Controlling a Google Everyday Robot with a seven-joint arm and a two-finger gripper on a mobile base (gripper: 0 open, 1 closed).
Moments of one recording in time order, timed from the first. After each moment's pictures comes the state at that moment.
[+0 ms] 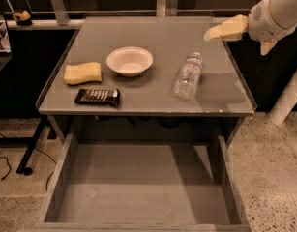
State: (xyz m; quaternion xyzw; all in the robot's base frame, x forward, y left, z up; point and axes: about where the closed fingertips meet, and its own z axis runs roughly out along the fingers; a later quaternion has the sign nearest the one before) arm 0.653 -0.263 0.940 0.01 0.94 0.14 0.30
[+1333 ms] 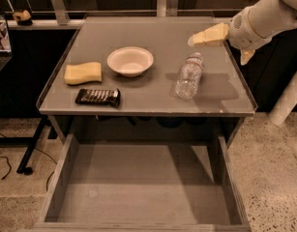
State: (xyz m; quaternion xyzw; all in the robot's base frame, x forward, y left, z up) arm 0.660 -0.222 0.913 0.02 0.94 0.19 0.27
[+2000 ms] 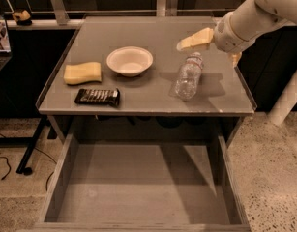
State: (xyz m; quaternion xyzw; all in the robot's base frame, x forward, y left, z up) arm 0.670 -0.196 0.896 0.03 0.95 0.17 0.25
